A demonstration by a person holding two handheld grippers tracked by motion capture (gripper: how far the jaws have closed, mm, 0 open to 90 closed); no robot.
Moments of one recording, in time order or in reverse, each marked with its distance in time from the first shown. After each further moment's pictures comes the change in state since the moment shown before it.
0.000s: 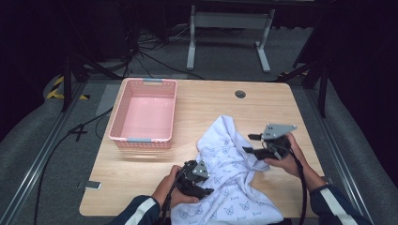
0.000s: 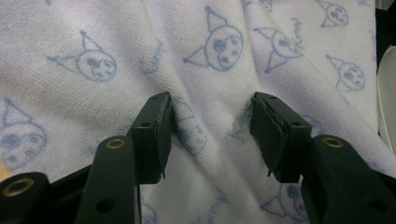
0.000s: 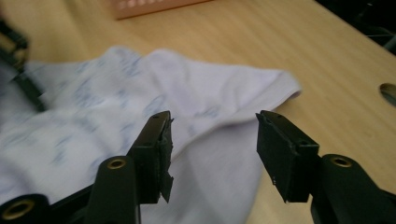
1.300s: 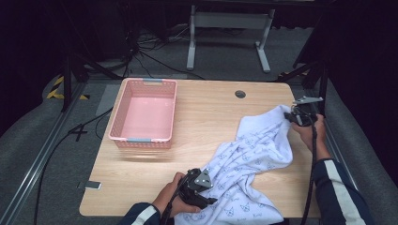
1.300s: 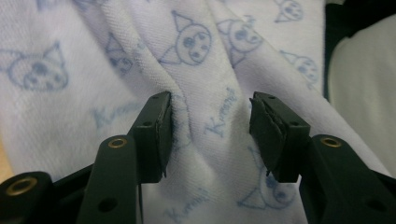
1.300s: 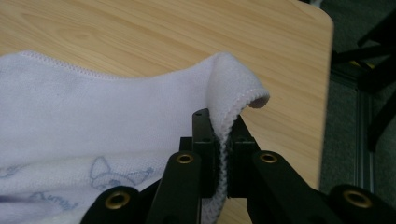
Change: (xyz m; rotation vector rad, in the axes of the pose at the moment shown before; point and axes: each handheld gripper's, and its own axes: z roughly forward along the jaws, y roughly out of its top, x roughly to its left) left arm -0.027 -0.002 0.002 0.014 -0.084 0.065; right arm -0.161 -0.078 -0.016 0.183 -0.489 0.427
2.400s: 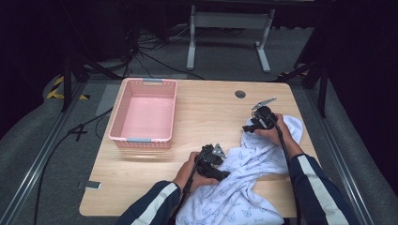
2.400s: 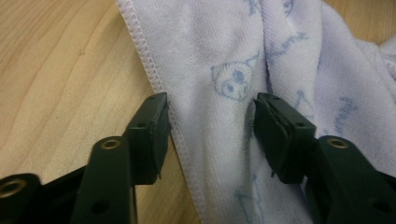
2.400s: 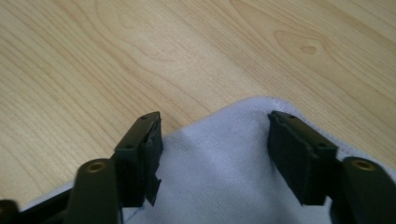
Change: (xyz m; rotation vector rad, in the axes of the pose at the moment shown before) left arm 0.066 0.052 0.033 -0.055 0.100 -0.143; right arm 0.109 0.033 0.058 0.153 0.348 -0.199
